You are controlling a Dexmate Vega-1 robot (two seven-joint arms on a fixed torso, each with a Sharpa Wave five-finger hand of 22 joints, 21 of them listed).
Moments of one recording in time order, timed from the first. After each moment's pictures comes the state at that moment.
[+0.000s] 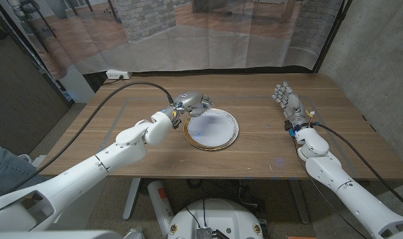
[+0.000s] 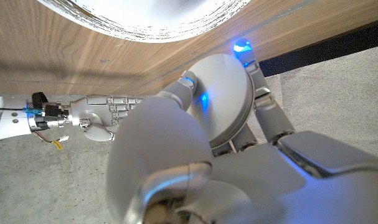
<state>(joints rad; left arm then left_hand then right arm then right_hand) 0.78 0.77 0.68 -1.84 0.61 0.08 0.11 1.17 0.09 0.57 -0.14 0.18 0.73 -0.06 0.48 0.24 0.70 -0.17 0.30 0.44 0.78 -0.09 0.32 0.47 0.79 -0.05 0.66 0.19 -1.00 -0.54 -0.28 -1.41 0.66 0.39 -0.07 0.23 0.08 0.26 -0.07 0.18 0.29 0.04 0.19 0.19 0.28 0.08 0.22 0.18 0.21 0.02 0.20 0.19 0.22 -0.04 0.34 0.18</state>
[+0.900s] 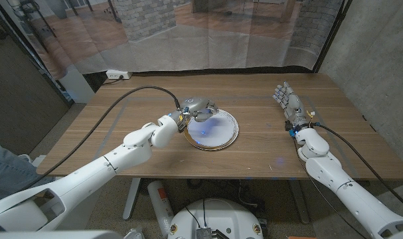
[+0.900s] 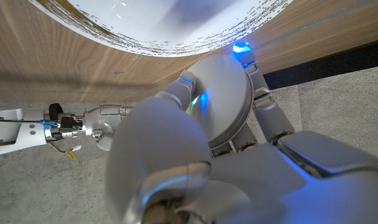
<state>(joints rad) 0.75 0.72 0.73 -1.77 0.63 0.04 0.10 1.15 0.08 0.57 -0.14 0.18 0.74 -0.07 0.48 0.23 0.71 -0.18 0.29 0.45 0.78 -0.09 0.31 0.47 0.79 -0.06 0.67 0.19 -1.00 -0.53 -0.27 -1.40 0.66 0.39 -0.07 0.24 0.09 0.26 -0.07 0.18 0.29 0.04 0.19 0.19 0.28 0.08 0.22 0.18 0.22 0.01 0.20 0.19 0.22 -0.04 0.34 0.18</state>
